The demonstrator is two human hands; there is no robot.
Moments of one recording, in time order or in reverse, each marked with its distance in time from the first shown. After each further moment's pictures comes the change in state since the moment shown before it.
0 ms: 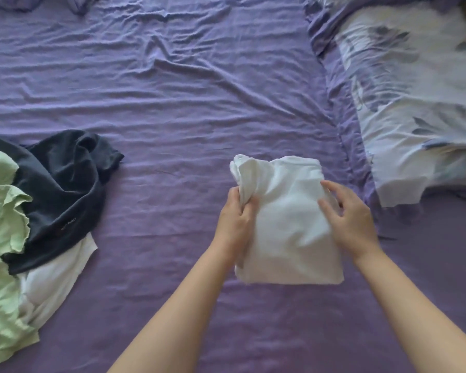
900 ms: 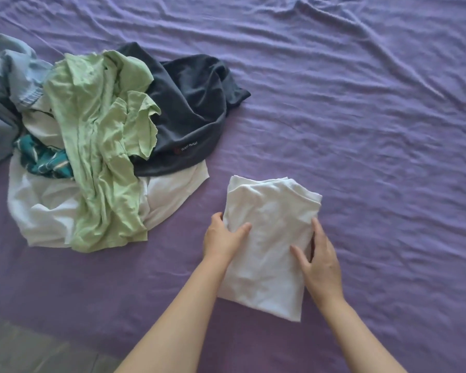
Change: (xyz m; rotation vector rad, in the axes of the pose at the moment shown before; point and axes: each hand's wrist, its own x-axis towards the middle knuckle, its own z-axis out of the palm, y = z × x) left_hand -0.103 -0.156 -0.193 0.193 0.295 -0.544; right_hand -0.176 -0.069 0.206 -0.093 -0.331 0.050
